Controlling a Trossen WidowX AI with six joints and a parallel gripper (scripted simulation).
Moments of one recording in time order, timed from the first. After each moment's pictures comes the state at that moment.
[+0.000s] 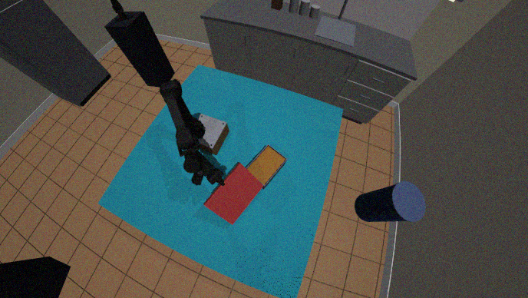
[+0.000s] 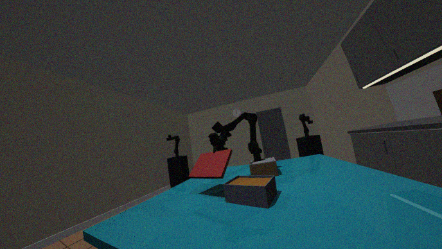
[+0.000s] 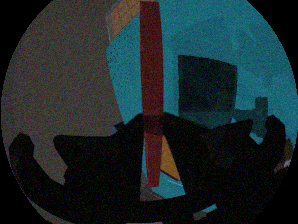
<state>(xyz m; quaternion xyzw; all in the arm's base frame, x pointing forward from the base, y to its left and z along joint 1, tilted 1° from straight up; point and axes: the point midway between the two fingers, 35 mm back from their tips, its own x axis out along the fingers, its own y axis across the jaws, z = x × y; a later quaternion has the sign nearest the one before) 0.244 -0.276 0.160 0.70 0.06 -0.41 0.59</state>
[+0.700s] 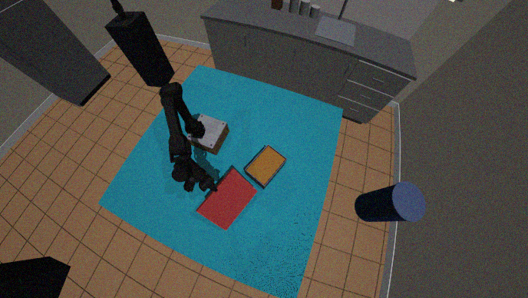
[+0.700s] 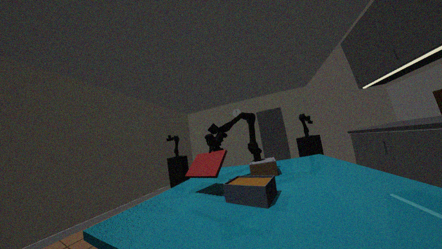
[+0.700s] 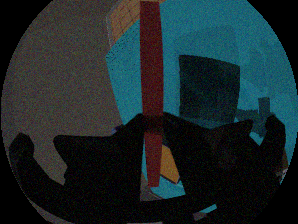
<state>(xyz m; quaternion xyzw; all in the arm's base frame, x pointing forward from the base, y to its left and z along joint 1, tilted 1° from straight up) 0.219 -0.309 0.161 0.69 0.06 -0.41 0.59</state>
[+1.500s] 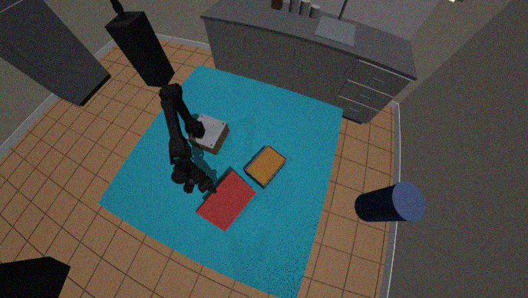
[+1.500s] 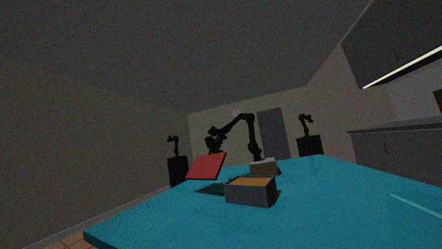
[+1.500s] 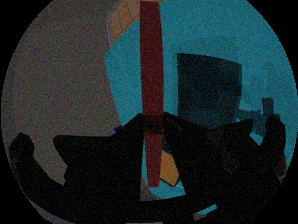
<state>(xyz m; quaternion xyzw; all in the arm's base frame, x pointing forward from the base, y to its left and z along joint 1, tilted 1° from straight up) 0.213 -0.315 0.147 0.69 0.06 -0.41 0.59</state>
